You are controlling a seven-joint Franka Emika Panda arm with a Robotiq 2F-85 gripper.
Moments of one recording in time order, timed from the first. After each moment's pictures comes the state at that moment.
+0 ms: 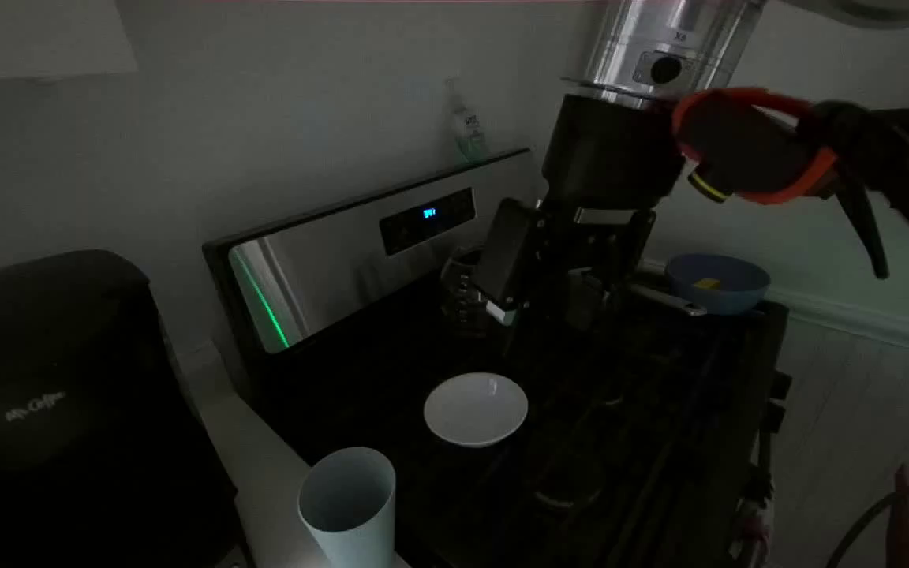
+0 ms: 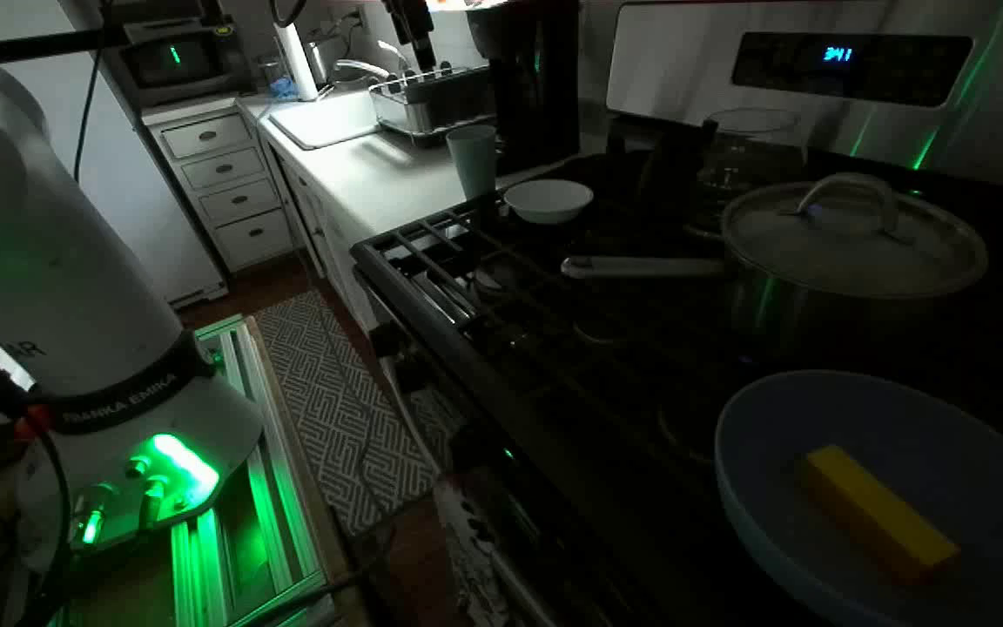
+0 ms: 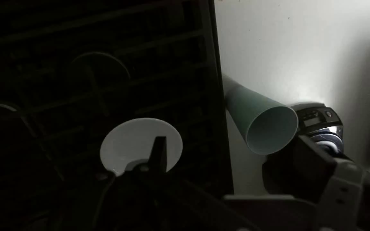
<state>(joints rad) 0.11 -0.51 0.18 -2.57 0.27 2.30 0.35</state>
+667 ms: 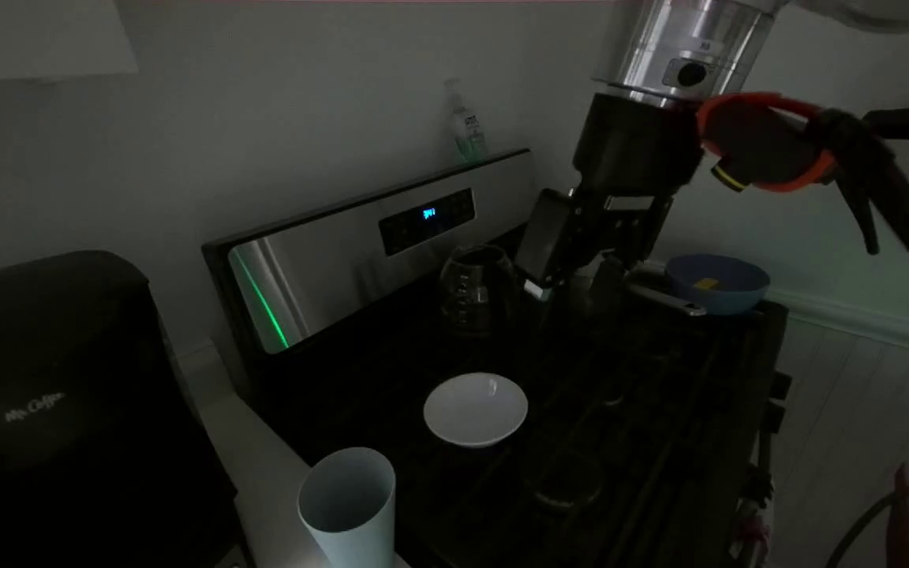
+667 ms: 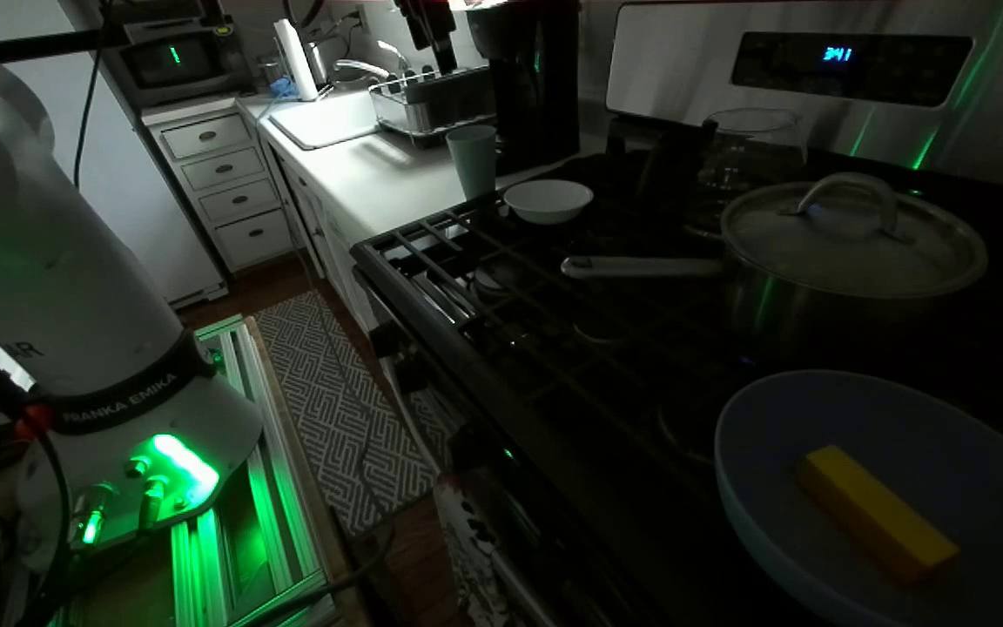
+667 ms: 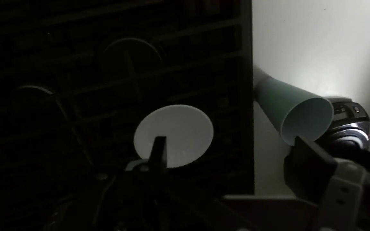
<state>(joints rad) 0.07 -0.55 0.12 -2.61 0.21 2.30 0.25</state>
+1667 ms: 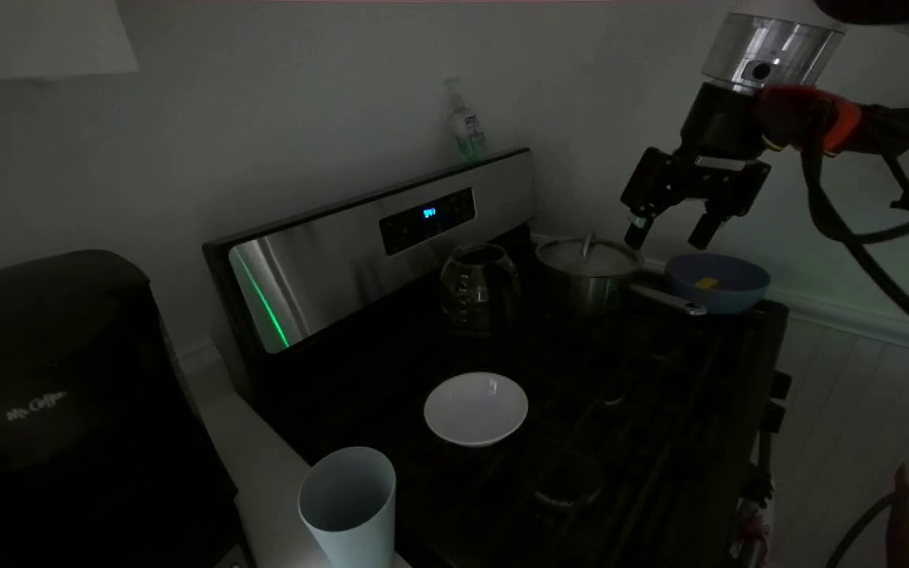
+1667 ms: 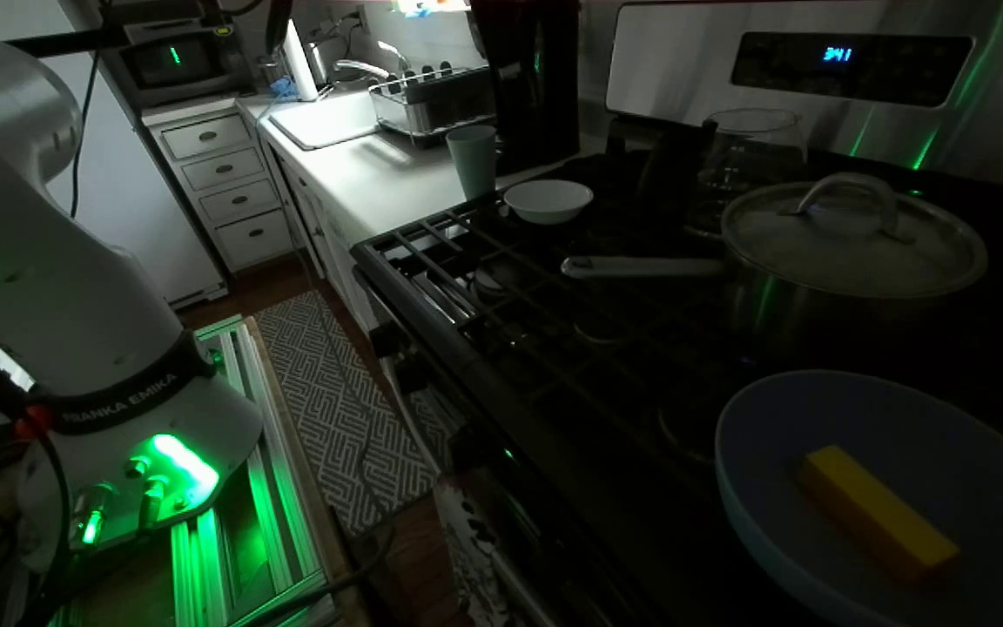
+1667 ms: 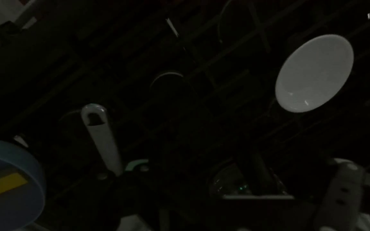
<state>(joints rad) -0.23 -0.60 -0.05 -2.66 0.09 2.30 0.28</state>
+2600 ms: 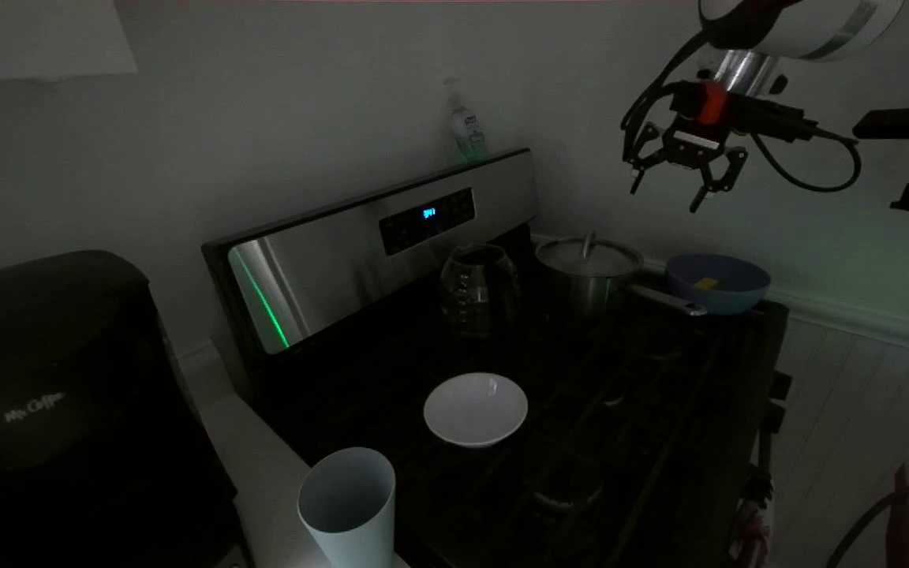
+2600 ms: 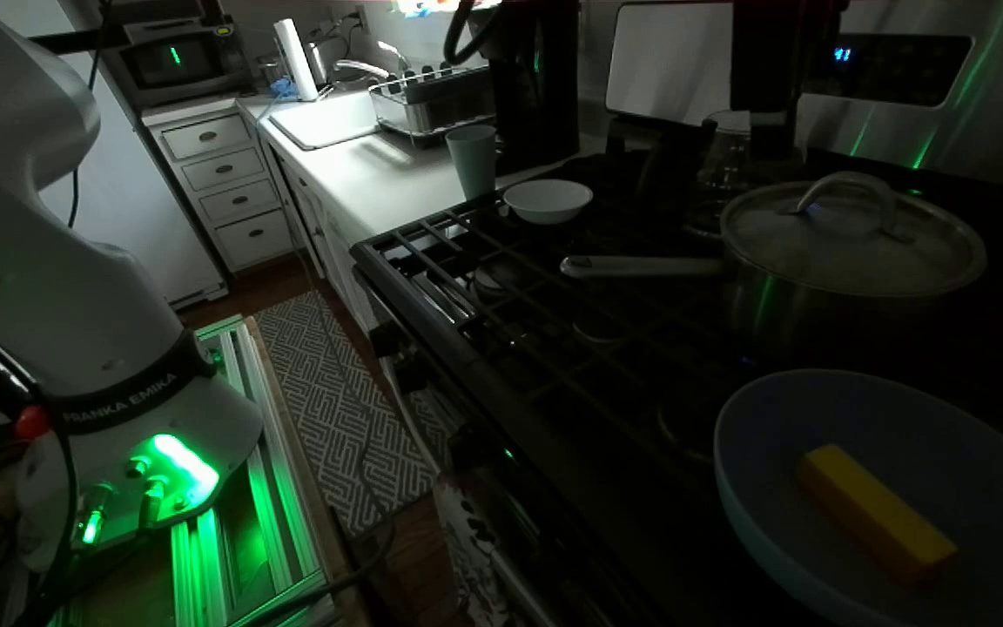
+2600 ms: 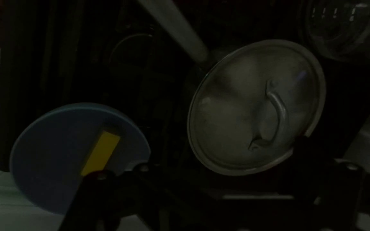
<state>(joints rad) -0.38 -0.13 -0.25 -2.26 0.17 2.38 0.52</state>
